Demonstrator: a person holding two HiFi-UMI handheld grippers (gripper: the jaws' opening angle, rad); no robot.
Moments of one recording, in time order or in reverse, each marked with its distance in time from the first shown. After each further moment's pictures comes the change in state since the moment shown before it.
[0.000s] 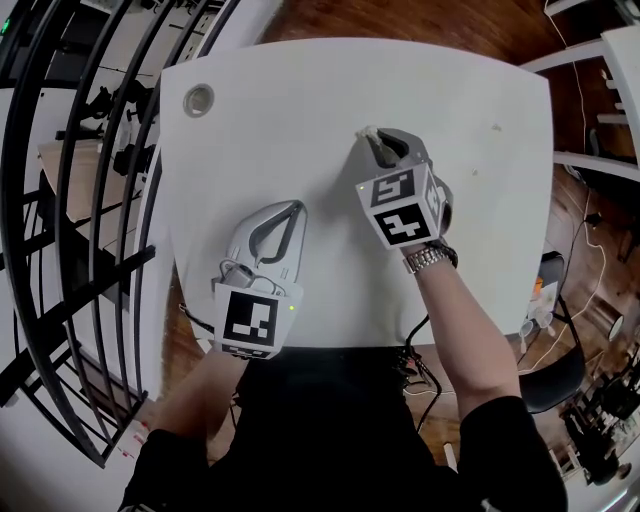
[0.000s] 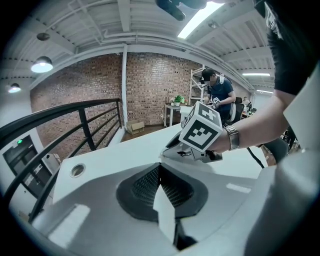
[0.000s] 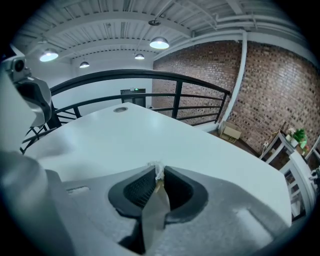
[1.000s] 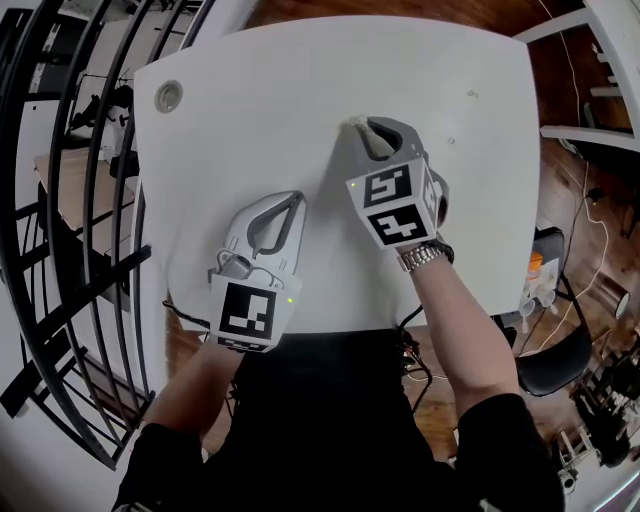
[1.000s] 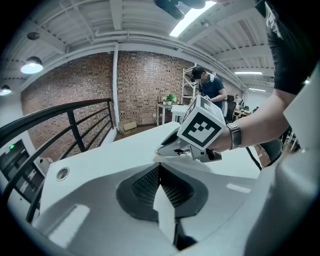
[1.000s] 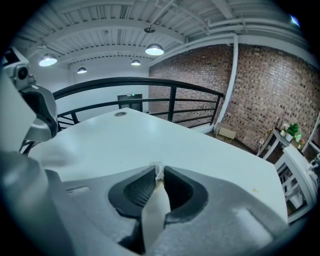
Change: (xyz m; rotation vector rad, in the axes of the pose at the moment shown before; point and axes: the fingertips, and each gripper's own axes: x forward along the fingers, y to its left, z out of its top) left arm 0.014 -0.055 0.001 0.047 0.005 -0.070; right arm -0.039 -0.012 -0.028 0.041 -0.057 -0.029
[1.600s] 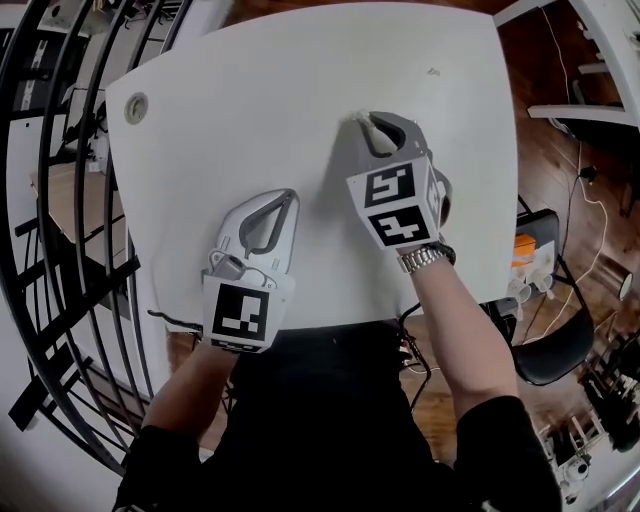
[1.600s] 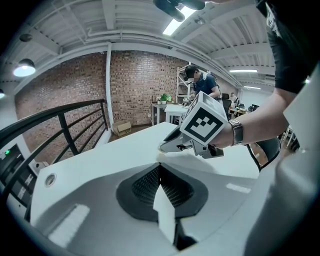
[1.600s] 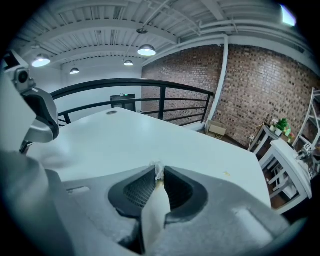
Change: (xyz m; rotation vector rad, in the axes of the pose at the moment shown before) left arm 0.025 -0.050 0.015 0.041 0.003 -0.039; right arm -0.041 -0.050 -0.040 0.046 0.003 -0.069
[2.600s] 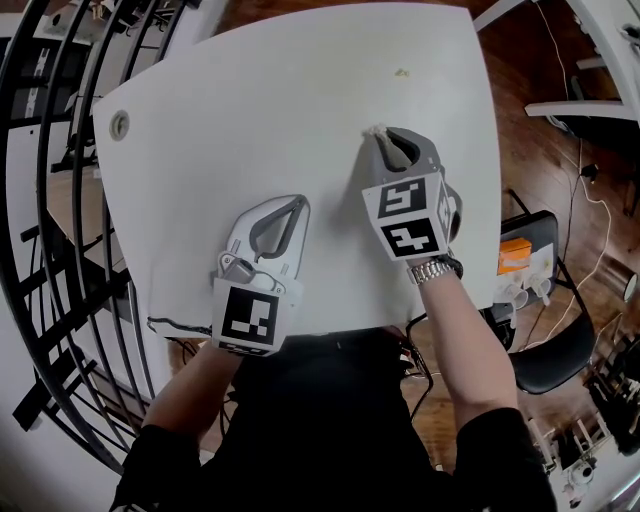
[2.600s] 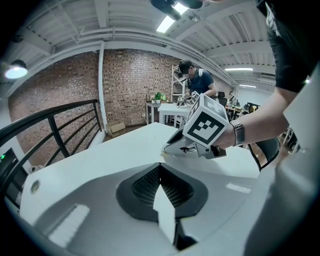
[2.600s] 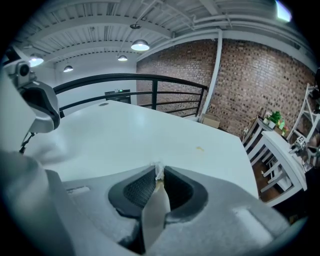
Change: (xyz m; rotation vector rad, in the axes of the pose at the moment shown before) left arm 0.045 -0.050 0.022 0.039 0.010 -0.048; right arm -0.019 -0.057 -0.059 0.034 0.062 -0.032
